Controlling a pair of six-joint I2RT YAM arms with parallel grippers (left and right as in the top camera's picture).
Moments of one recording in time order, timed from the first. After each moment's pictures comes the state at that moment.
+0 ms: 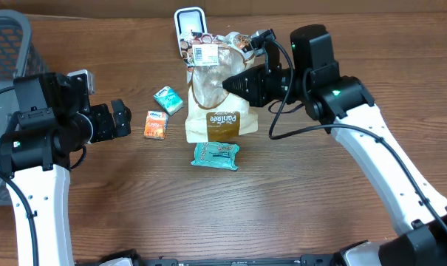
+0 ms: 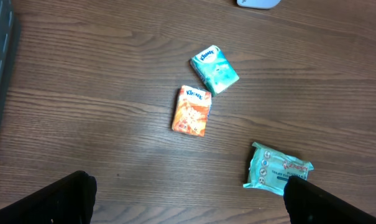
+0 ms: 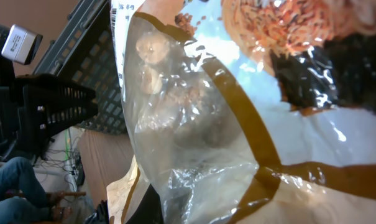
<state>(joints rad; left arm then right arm) 0.21 1.26 1.32 -1.05 0.25 -0.05 0.37 1.58 1.44 -0.52 -0.74 0.24</state>
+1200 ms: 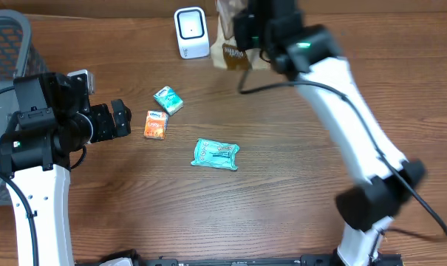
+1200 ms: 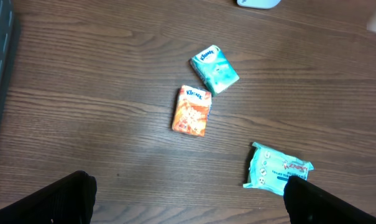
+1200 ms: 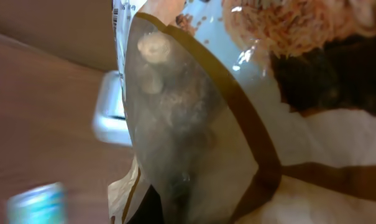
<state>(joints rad) 0.21 1.26 1.32 -1.05 0.25 -0.05 0.51 2.02 2.08 -0.71 0.28 0.05</state>
